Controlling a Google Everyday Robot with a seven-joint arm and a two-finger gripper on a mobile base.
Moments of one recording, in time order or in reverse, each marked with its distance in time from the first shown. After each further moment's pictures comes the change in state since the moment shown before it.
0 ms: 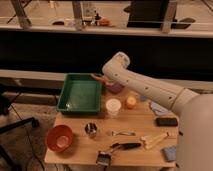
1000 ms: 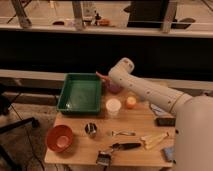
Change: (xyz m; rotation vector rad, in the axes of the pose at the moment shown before) arm 0.027 -0.011 0.036 0.085 0.004 0.044
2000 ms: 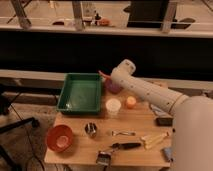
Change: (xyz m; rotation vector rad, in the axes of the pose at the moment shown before) arm 0.024 -0.008 0.019 0.040 0.029 0.017
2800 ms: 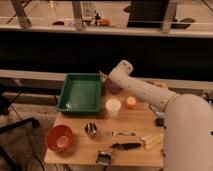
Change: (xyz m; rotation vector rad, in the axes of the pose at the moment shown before) arm 0.003 -0.005 0.024 0.007 0.038 -0.009
